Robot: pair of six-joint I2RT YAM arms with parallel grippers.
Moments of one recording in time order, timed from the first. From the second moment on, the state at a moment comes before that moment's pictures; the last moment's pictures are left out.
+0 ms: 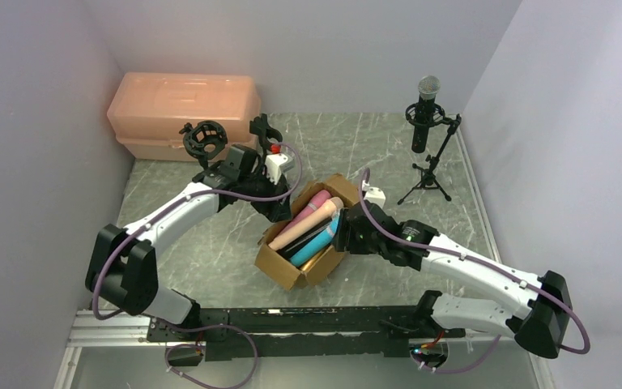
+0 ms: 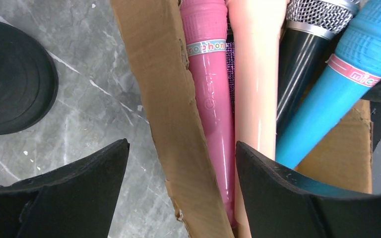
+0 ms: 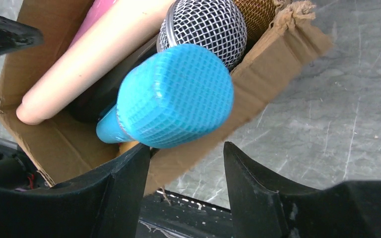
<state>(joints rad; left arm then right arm) -0.48 1.44 1.06 -0.45 0.52 0.11 0.94 1.05 0.82 -0.64 0.28 0.88</state>
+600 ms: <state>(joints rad) -0.52 1.44 1.07 -0.51 0.40 0.12 0.88 1.21 0.81 -0.43 0.19 0.82</state>
